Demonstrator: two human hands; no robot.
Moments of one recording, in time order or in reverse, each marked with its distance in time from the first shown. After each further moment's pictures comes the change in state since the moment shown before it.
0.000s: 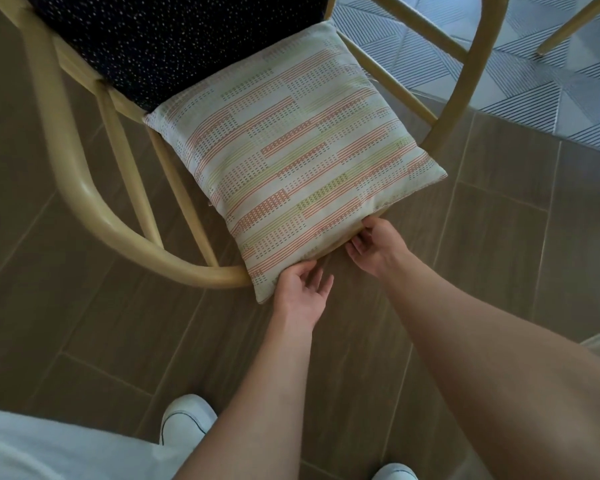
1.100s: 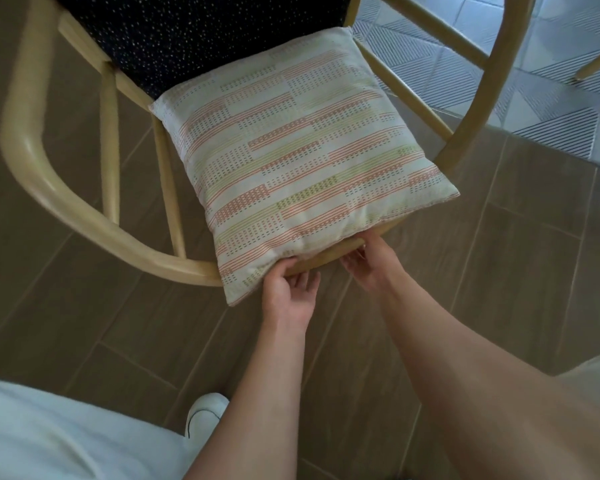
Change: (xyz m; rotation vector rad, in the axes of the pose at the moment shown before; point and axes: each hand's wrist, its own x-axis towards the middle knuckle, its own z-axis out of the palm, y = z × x) left_hand -0.026 0.053 -0.015 -0.175 -0.009 0.193; right_hand -0.013 0.032 0.033 -0.154 -0.143 -0.066
